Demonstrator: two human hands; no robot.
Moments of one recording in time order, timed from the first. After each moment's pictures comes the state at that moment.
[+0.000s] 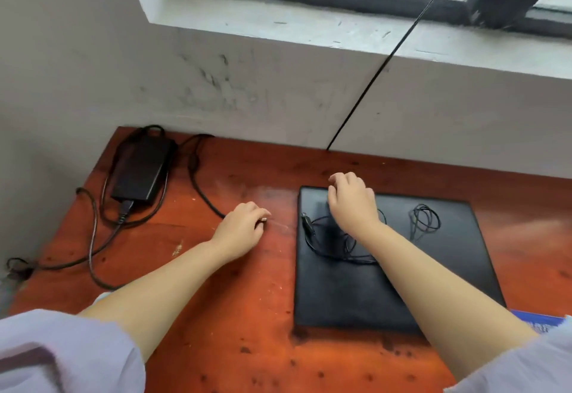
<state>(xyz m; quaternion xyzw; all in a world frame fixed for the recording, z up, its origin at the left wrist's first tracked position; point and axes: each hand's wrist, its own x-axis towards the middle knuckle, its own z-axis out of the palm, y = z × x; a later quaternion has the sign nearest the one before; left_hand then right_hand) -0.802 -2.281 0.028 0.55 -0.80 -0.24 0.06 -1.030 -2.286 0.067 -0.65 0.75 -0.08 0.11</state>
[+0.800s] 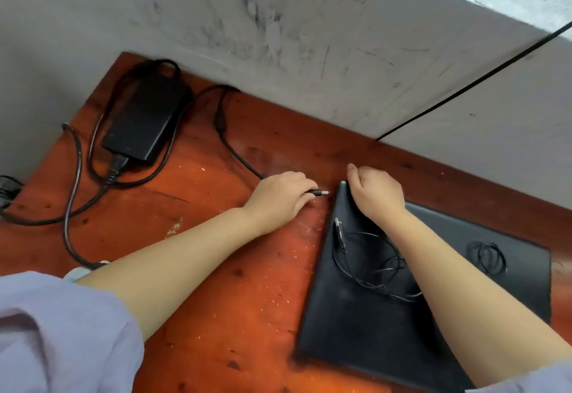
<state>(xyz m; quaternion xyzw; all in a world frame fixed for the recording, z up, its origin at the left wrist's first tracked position) -0.827 -2.330 0.012 0.49 -0.82 -0.24 0.17 -1.017 -2.355 0.037 -0.68 0.71 0.00 0.18</state>
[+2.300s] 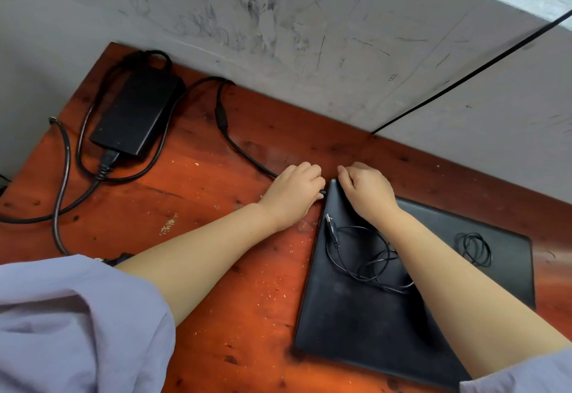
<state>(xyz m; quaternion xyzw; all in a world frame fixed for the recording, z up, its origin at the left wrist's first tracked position) -0.856 -2.335 -0.004 0.43 -0.88 -0.14 0.15 -1.022 -2.348 0.017 -0.72 0.66 -0.06 0.17</state>
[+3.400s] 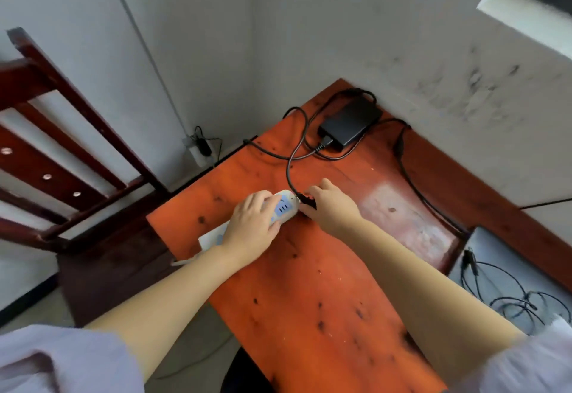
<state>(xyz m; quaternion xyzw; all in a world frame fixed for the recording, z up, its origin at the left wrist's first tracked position) -0.605 -2.088 0.022 0.78 -0.60 -0.11 0.12 -0.732 -2.219 0.049 -0.89 0.39 0.09 0.20</state>
